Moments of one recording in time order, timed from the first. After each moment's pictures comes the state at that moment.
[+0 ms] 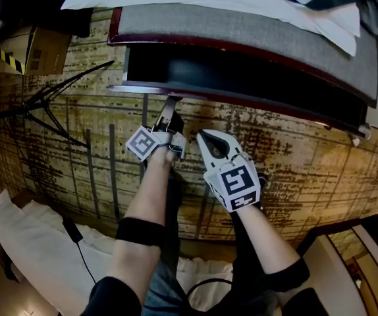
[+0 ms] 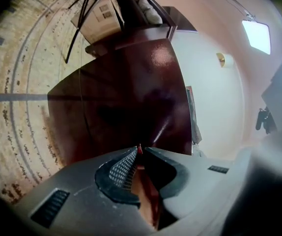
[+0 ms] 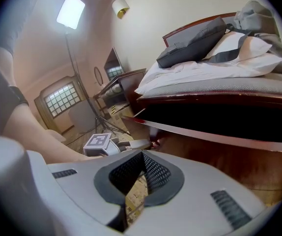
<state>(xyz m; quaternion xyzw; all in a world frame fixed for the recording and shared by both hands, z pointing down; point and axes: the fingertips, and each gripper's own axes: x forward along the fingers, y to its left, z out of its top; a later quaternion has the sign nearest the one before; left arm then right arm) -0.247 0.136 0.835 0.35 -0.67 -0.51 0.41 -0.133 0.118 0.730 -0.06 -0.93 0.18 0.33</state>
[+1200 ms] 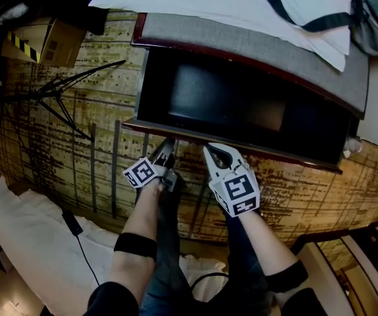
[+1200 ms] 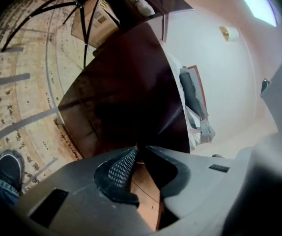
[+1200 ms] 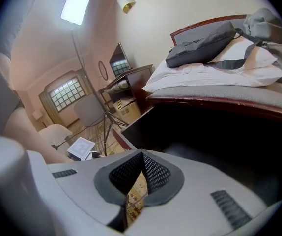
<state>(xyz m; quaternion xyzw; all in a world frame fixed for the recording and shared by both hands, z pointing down) -0.152 0.243 0.831 0.33 -0.69 -0.38 0.51 -0.101 0.139 0.695 -0.09 -0.91 0.16 0.36</state>
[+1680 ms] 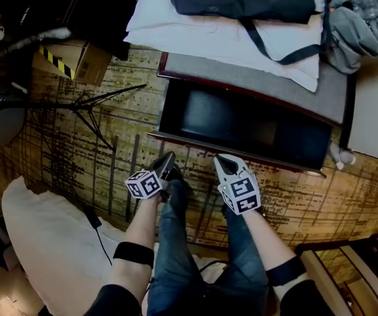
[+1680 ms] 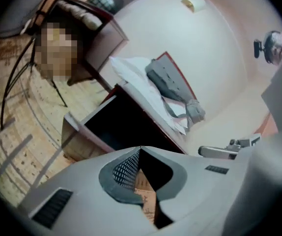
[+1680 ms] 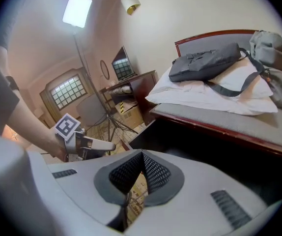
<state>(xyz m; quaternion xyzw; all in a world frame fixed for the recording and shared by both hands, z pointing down) -0.169 0.255 0.663 0.41 -0.74 -0.22 0.49 -0.089 0.123 0.594 -0.09 -0.91 0.15 0.38</state>
